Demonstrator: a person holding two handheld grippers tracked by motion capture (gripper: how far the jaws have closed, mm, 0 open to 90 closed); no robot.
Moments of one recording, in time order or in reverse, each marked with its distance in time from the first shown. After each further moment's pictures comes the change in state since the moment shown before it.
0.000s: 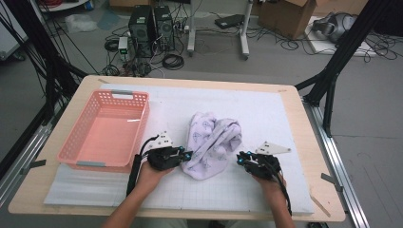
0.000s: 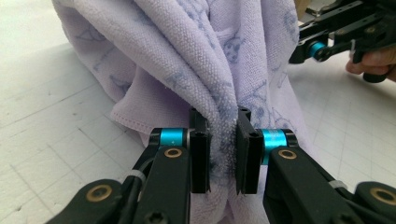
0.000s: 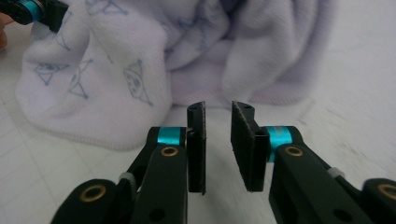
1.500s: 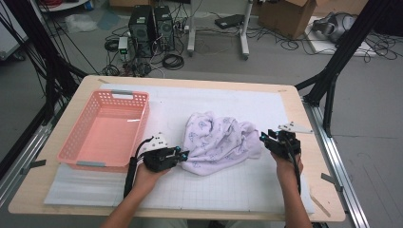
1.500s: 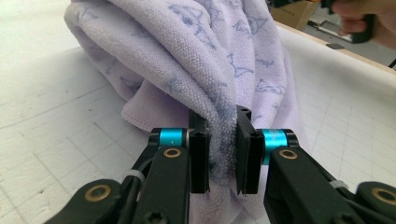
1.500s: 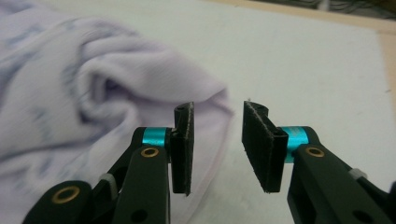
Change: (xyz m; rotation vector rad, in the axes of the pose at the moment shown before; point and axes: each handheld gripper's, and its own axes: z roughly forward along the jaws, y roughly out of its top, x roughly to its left) left arm 0.004 -0.007 -0.008 -0.039 0.019 -0.013; right arm -0.065 0.023 -0.033 -0.024 -0.313 0.144
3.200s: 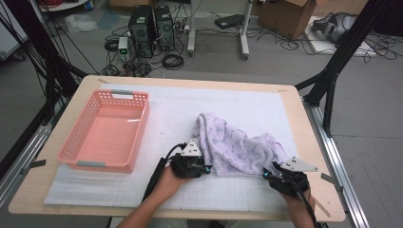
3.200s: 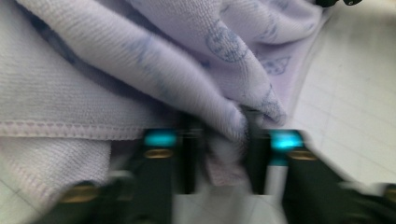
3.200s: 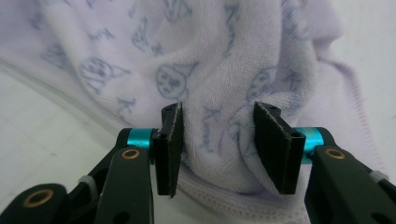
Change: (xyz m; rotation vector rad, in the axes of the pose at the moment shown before) left arm -0.050 0.011 0.062 0.254 -0.043 0.101; right arm 0.026 -0.072 -0.049 0.115 0.023 -0.145
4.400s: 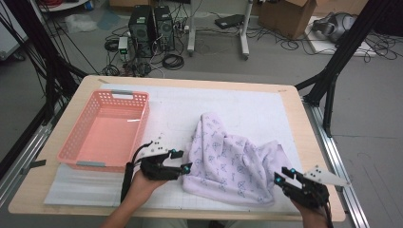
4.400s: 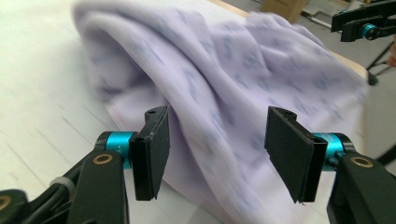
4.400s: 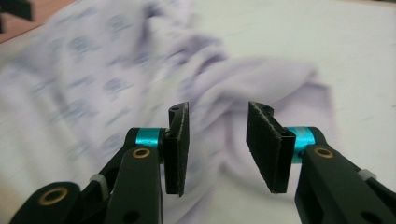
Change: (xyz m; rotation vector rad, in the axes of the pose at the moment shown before) left arm 0.022 -0.005 -0.080 -0.206 0.034 -0.111; right arm -0.010 0.002 -0.060 -0.171 0.081 0.125
